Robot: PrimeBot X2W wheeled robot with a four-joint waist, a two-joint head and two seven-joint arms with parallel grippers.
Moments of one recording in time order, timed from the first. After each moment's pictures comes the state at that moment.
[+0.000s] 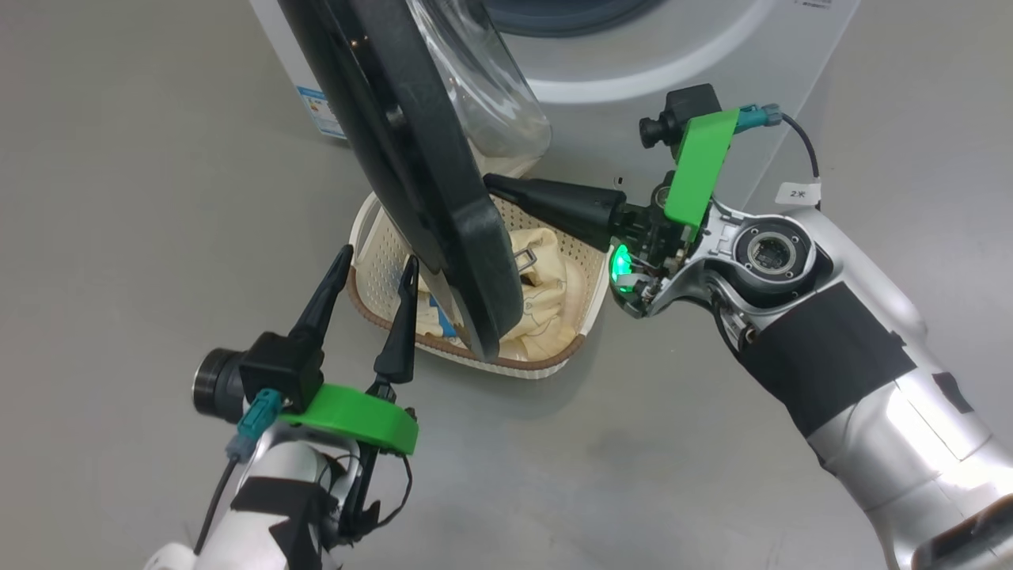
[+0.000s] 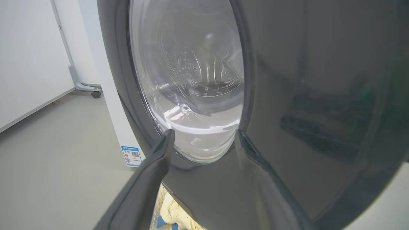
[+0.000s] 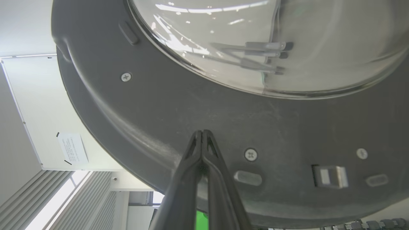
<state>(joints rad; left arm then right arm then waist) -0.39 0.03 -0.33 0.31 -0.20 -0.11 -0.25 -0.82 -0.08 0.60 0.46 1.89 0.13 0.68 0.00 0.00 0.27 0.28</state>
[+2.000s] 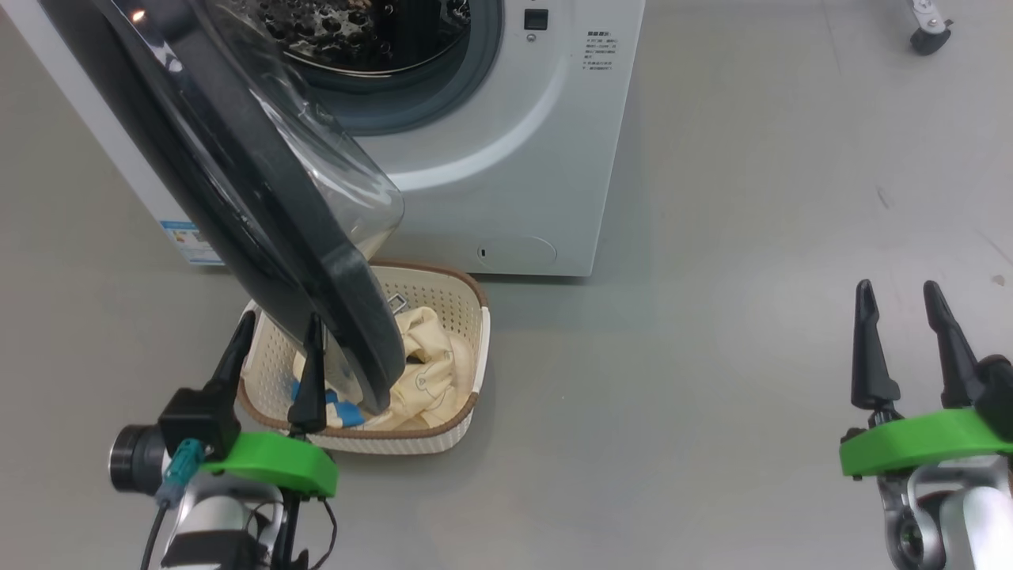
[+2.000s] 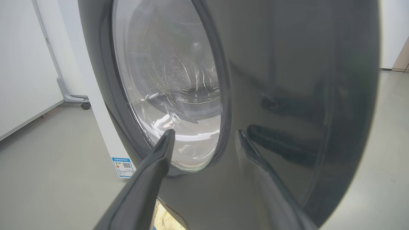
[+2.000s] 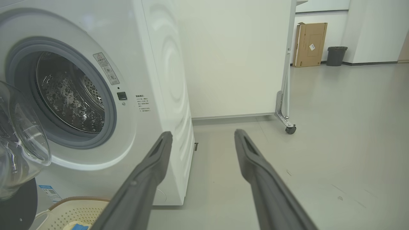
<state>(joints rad) -0.27 0.08 -0.16 0.35 -0.17 -0.11 -0.25 -0.06 -0.05 -0.11 0.07 0.17 0.13 -0.22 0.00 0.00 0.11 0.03</state>
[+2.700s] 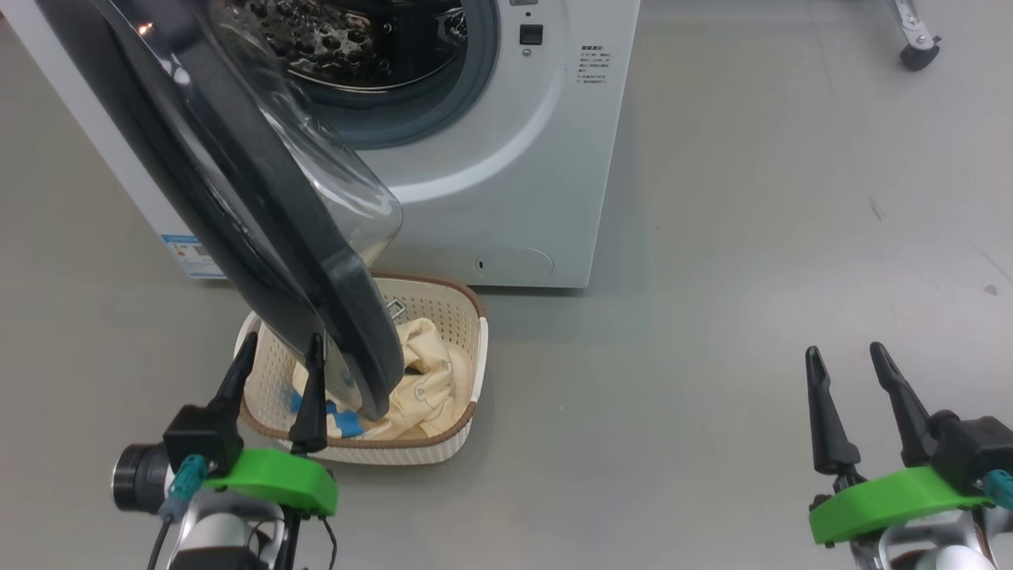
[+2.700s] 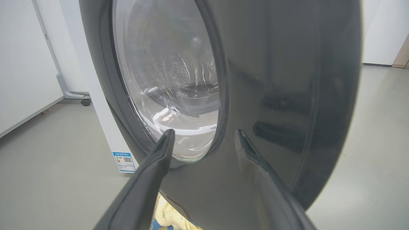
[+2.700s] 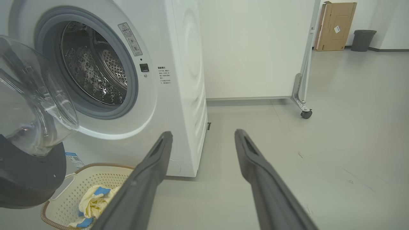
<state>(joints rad) -0.23 0.08 -0.16 0.36 -0.17 -0.10 -0.25 0.10 -0.04 -0.04 -0.02 0.15 0.13 -0.18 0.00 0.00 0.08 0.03</state>
